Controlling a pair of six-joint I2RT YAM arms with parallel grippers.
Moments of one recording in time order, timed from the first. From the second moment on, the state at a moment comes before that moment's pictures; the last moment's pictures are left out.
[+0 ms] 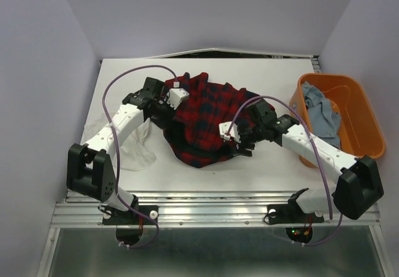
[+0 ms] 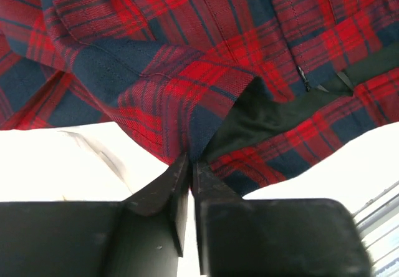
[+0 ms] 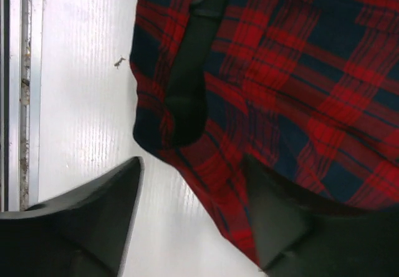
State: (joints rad) left arm -0.35 1.49 1.19 -0.74 0.25 0.39; right arm 0.56 1.32 0.98 -0.67 -0.60 -0.96
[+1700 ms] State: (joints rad) left arm -0.23 1.28 0.80 -0.49 0.49 1.41; right arm 0.60 1.21 1.20 -0.63 -0.26 -0.79
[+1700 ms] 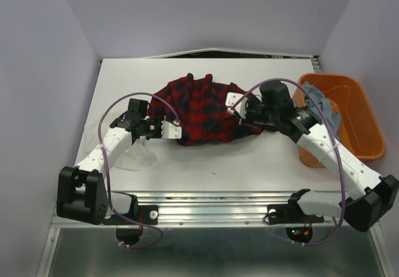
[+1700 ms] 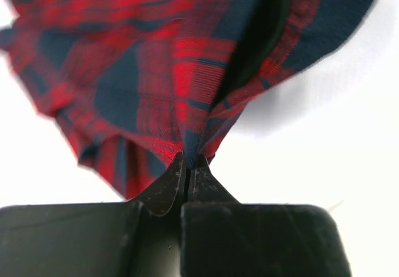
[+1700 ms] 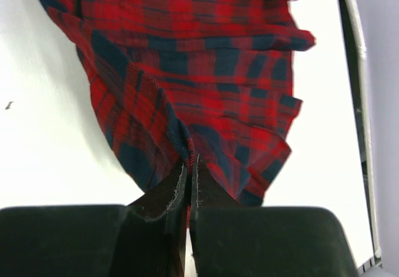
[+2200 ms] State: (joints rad) left arm -0.12 1.11 1.29 -0.37 0.50 0.73; right arm 0.31 1.20 1.46 -0.47 -0.26 -0.72
